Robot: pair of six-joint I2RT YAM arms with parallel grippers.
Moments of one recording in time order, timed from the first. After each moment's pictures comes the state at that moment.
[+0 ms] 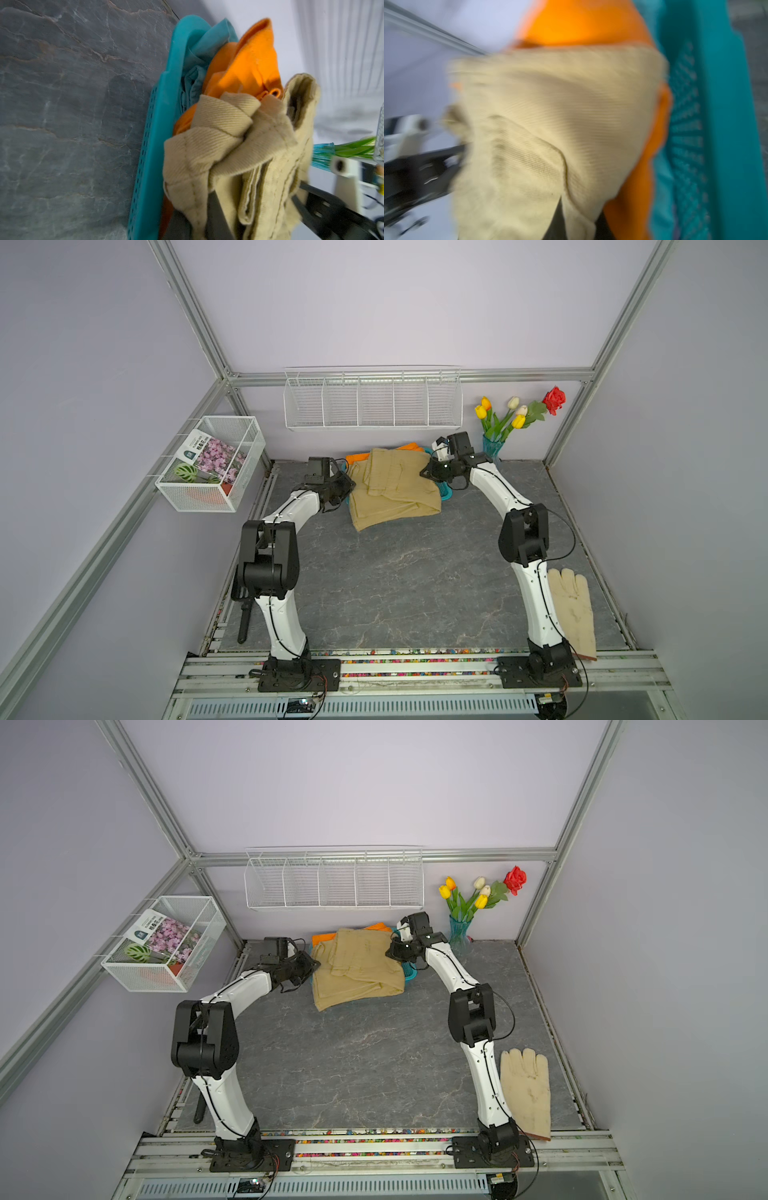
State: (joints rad) left arm -0.16 1.93 1.42 -0.17 0.37 -0.83; right arm 0.29 2.48 2.25 -0.63 -0.49 0.44
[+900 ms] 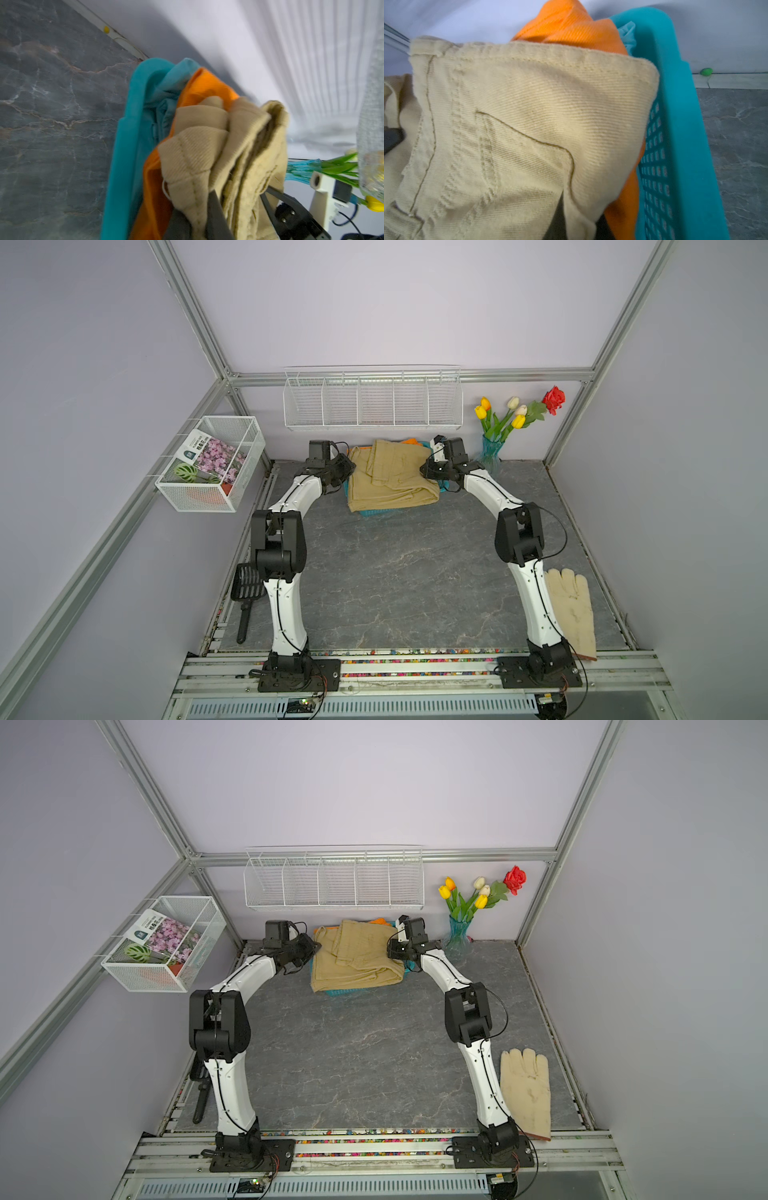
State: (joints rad) left arm -0.13 2.15 1.73 -0.21 0.38 -0.80; right arm 0.33 2.49 2.21 -0.40 -0.30 0.35
